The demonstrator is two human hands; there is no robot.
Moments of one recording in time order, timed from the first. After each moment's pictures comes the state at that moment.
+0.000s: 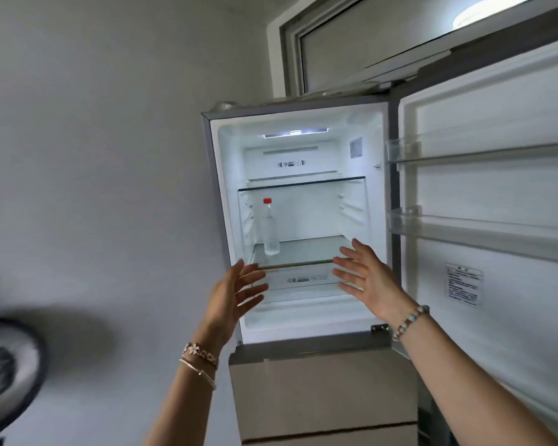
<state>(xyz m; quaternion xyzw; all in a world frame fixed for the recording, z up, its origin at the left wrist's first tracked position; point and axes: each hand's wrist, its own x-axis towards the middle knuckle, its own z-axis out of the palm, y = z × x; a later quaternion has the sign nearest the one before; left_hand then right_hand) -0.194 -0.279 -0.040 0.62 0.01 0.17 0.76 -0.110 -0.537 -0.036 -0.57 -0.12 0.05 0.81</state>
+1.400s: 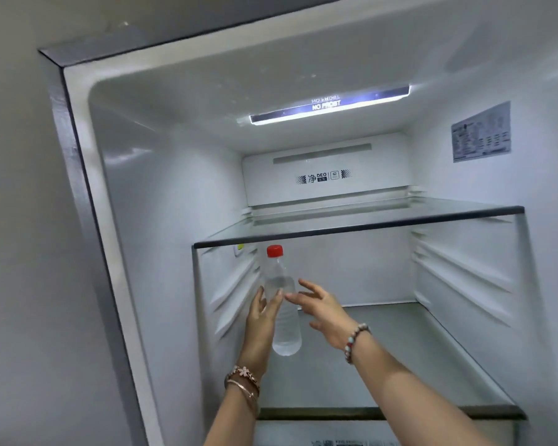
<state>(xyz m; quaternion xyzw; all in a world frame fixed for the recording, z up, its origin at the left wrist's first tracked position) 0.282 -0.181 -0.053 0.68 0.08 0.29 0.66 0.359 -0.302 -0.043 -0.64 -0.21 0.17 0.72</state>
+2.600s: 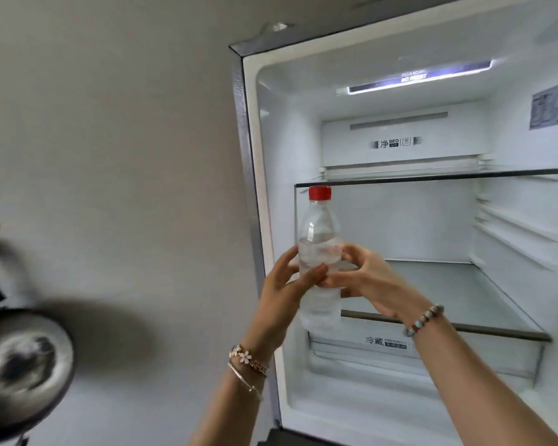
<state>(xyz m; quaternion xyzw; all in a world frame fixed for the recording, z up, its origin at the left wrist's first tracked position) 0.055 -0.201 -0.034 0.70 -0.02 0.31 0.65 0.177 -0.336 -0.017 -0.60 -0.43 0.17 0.65</state>
